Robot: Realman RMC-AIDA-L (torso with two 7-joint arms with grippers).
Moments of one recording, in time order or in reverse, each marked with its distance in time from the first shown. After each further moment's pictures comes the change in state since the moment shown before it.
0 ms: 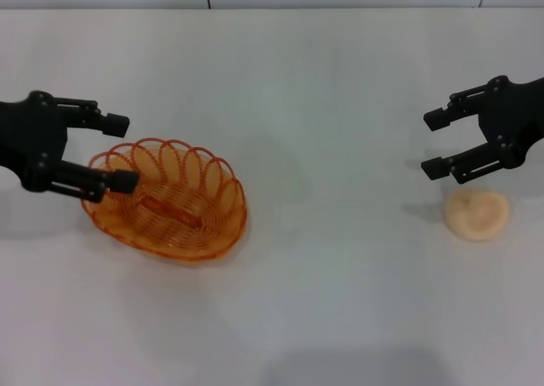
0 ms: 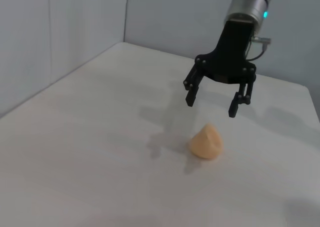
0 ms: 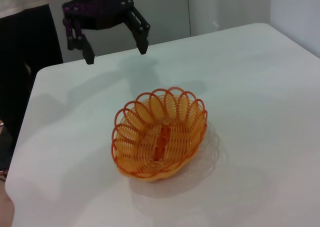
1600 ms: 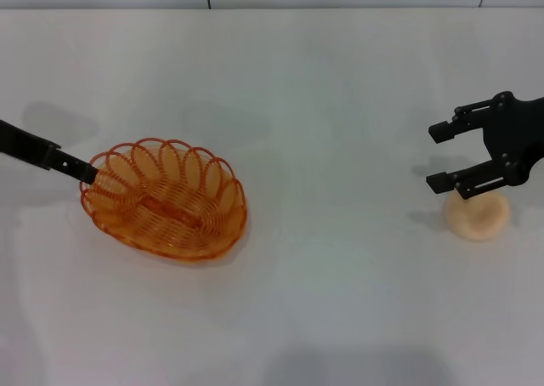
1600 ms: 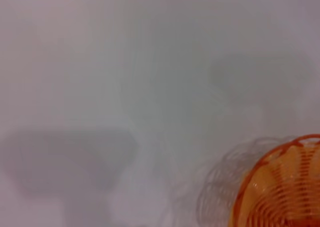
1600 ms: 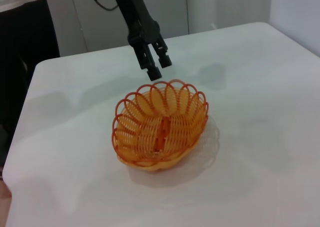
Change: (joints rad) left arm -0.107 -0.109 0.116 0.150 0.641 -0.287 -0.773; right arm -0.050 0.014 0.000 -0.001 0.009 0.019 -0.073
